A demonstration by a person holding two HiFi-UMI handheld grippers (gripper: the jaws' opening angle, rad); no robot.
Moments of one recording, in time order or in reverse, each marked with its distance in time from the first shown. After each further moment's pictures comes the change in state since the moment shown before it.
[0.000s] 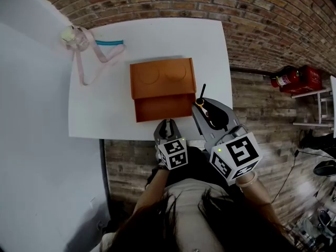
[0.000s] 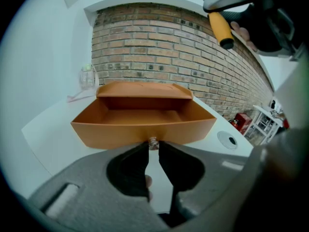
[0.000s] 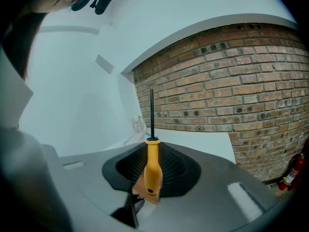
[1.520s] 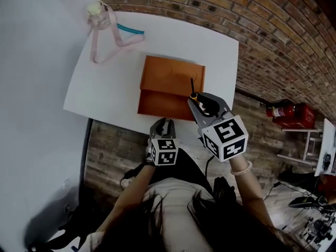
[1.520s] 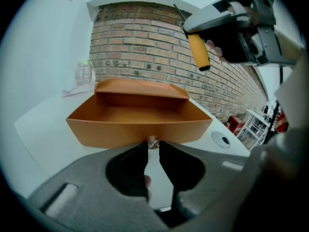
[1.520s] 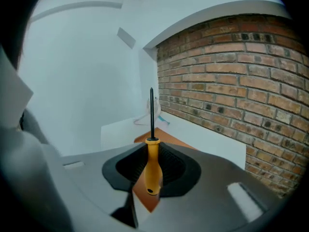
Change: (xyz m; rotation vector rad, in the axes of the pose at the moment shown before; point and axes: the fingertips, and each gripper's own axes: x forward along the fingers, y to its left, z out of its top) left arm -0.002 -0.008 -0.004 -0.022 -0.004 -0.081; right arm 0.051 0.005 -0.030 -0.272 0.232 0.185
